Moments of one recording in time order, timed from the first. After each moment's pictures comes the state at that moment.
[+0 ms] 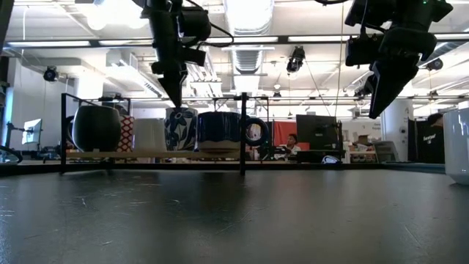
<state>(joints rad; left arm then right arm) 0.46 1.64 1.47 -1.07 -0.22 0.38 -0.15 1.04 0.76 -0.82 -0.08 0.21</state>
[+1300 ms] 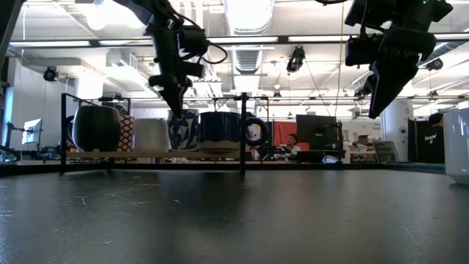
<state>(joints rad) 0.60 1.69 1.47 -1.00 -0.14 0.67 -0.15 1.04 0.76 -0.82 -0.08 0.21</state>
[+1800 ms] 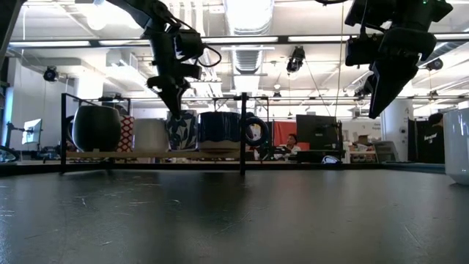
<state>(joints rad) 0.66 1.69 1.47 -1.00 -0.08 0.72 -0.15 1.04 0.76 -0.82 -0.08 0.21</state>
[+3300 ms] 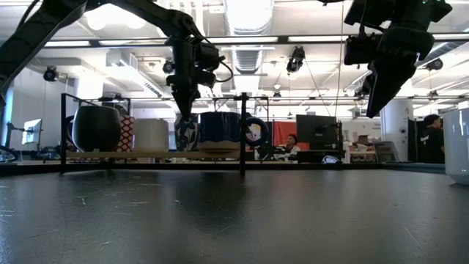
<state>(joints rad) 0.70 2.01 1.91 -1.33 -0.01 0.67 -0.15 1.04 0.76 -0.80 -0.08 0.21</state>
